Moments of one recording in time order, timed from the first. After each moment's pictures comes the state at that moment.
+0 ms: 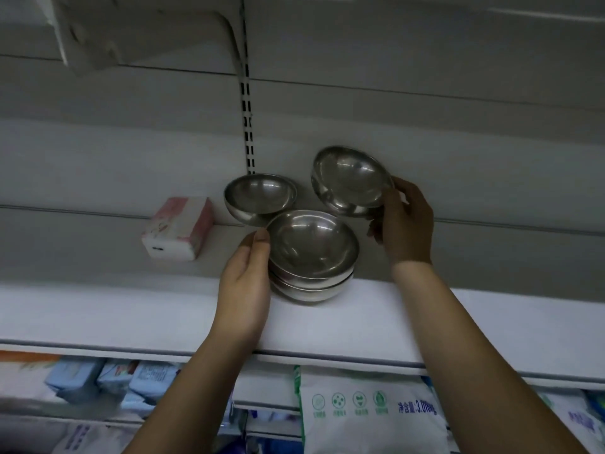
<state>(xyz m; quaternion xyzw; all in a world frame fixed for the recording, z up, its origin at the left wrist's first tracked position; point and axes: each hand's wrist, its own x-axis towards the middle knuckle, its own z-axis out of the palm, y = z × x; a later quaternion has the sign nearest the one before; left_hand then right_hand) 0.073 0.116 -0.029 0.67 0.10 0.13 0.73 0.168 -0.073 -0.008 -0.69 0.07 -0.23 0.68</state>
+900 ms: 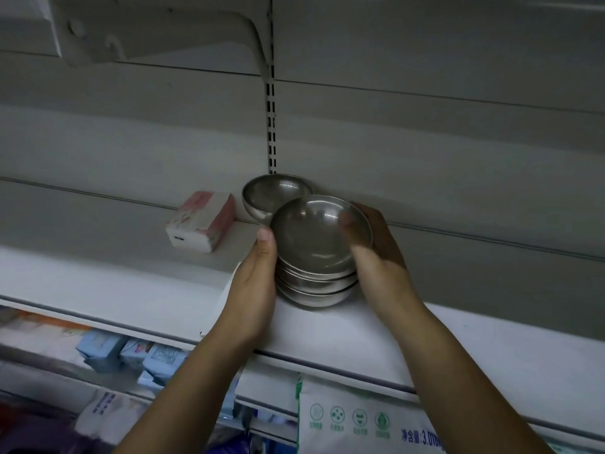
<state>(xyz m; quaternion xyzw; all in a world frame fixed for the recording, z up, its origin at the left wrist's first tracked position) 0.070 0.109 -0.034 0.67 0.06 0.09 0.73 0.116 -0.052 -0.001 -0.75 -0.09 -0.01 0.66</state>
